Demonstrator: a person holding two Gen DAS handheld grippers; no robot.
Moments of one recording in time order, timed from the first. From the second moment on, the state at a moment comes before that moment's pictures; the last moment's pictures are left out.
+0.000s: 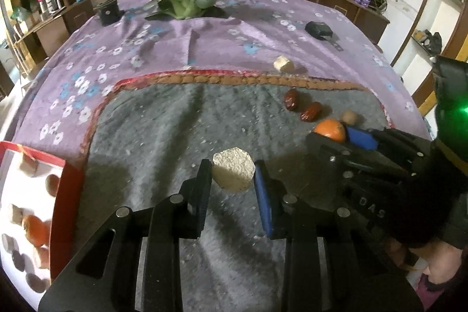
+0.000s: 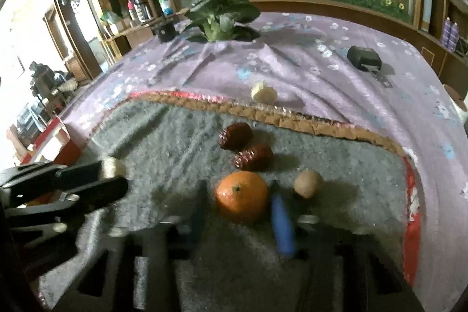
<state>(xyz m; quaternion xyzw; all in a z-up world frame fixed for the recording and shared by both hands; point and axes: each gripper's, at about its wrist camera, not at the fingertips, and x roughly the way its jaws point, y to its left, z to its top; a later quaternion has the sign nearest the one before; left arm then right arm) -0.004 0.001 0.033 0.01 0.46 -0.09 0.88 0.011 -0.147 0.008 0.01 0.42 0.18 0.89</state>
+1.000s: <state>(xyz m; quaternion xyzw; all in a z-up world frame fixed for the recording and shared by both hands) -0.086 0.130 0.075 -0.03 0.41 0.04 0.91 -0.081 -0.012 0.067 -0.03 0.36 0.32 0.88</state>
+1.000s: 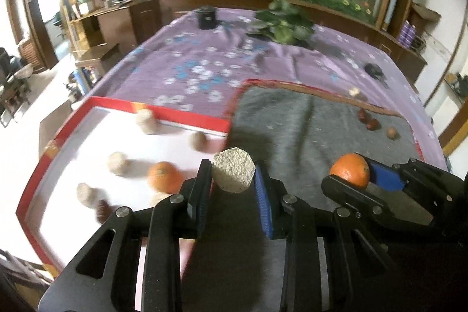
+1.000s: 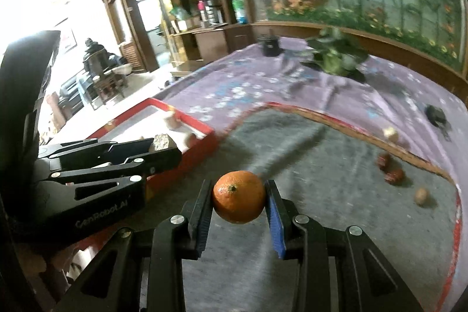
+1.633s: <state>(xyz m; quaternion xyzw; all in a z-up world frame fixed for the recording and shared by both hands) -0.098 0.279 0.075 -0.11 0.41 0.16 0.89 -0.080 0.120 0.064 -0.08 0.37 0.42 0.82</state>
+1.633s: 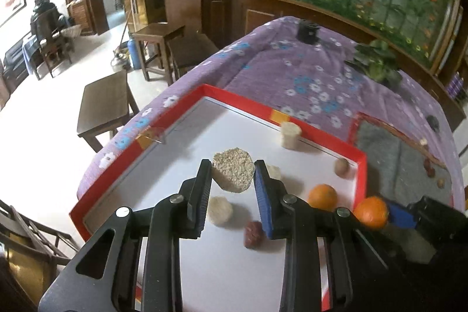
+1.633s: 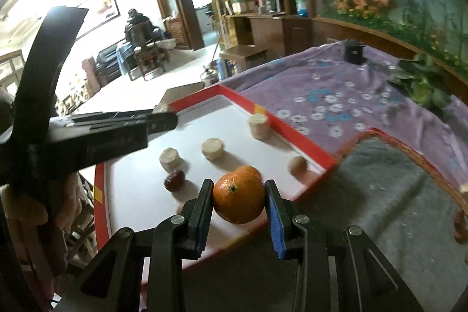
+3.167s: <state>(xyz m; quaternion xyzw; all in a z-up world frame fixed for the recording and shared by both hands) -0.091 0.174 0.082 -0.11 0.37 0.09 0.92 -0.092 0.015 0.069 -0.05 0.33 0.35 0.87</state>
